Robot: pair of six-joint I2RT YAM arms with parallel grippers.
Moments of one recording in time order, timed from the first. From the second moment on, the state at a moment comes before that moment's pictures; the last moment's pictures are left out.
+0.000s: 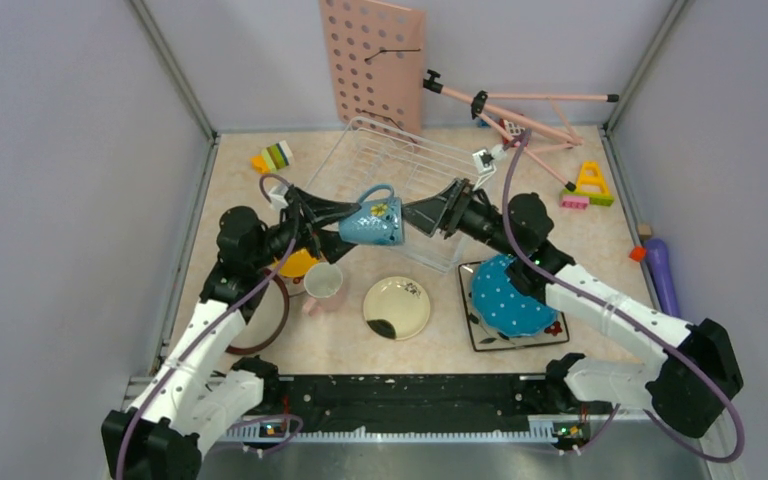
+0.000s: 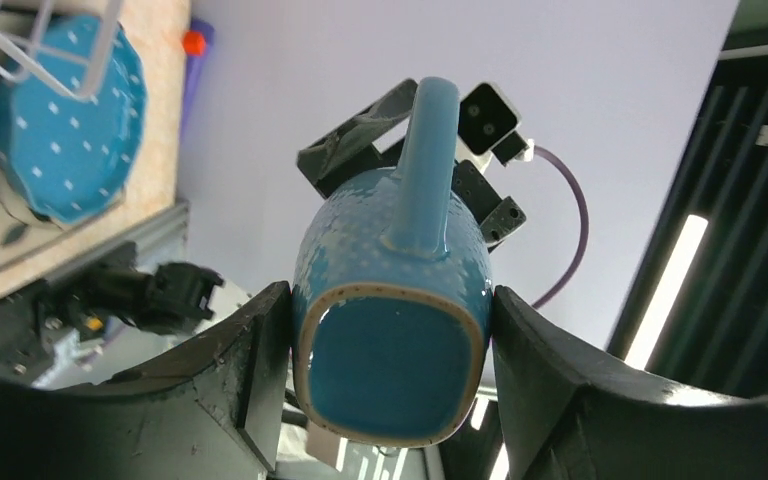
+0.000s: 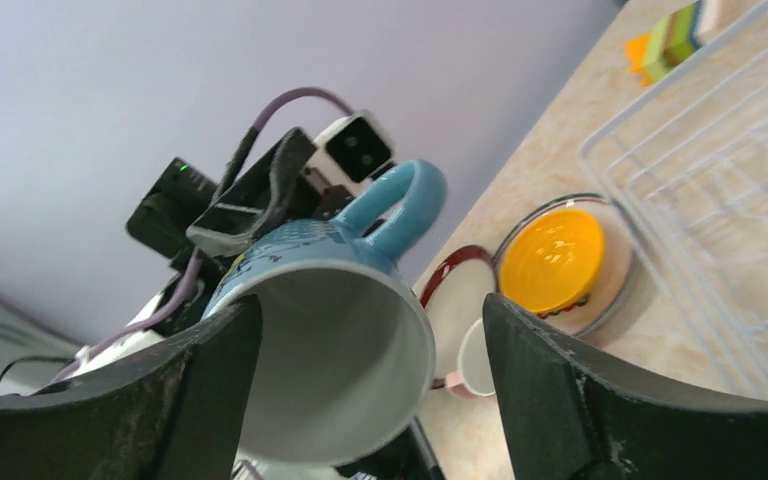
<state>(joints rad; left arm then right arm) -0.27 0.86 0.68 0.17 0.78 -1.80 0.71 1.17 0.81 0.53 -0.36 0.91</state>
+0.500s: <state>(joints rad) -0.38 1.26 1.15 -0.34 0.31 -1.14 0.60 0.72 0.72 0.04 0.16 0.75</state>
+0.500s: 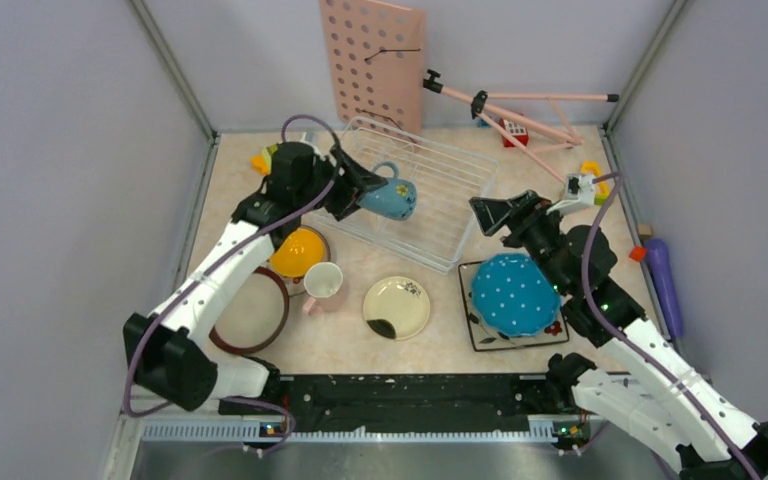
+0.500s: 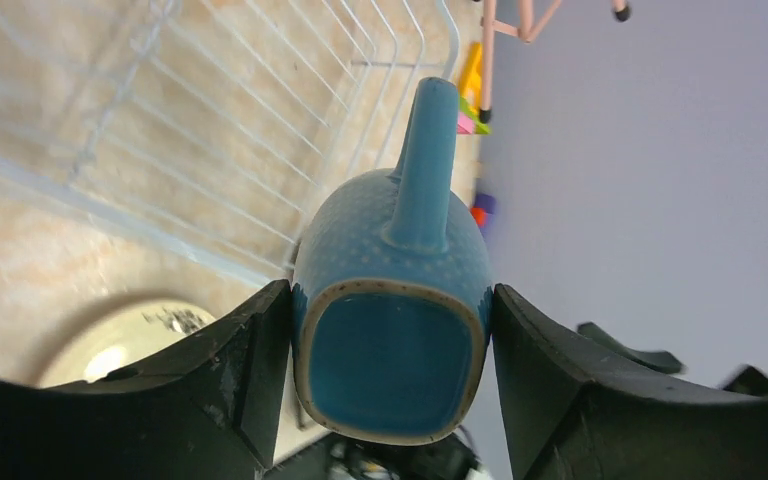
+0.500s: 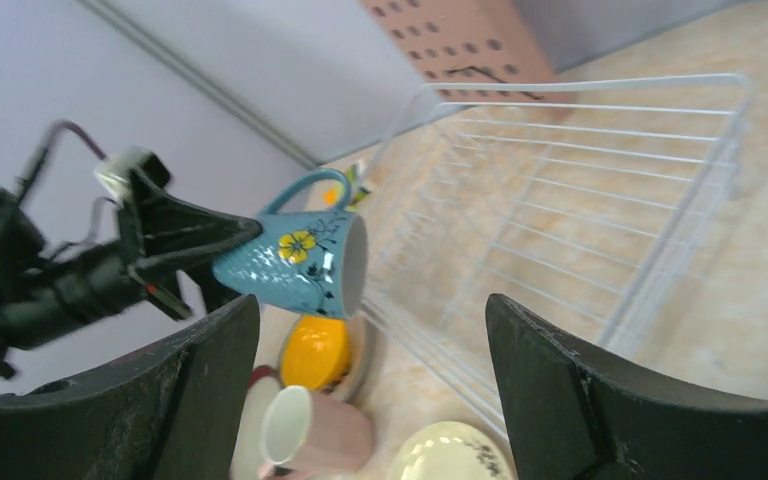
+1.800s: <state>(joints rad) -0.75 2.27 2.01 -0.31 0.01 -0.14 0.60 0.50 0.78 -0.43 0.52 0.39</state>
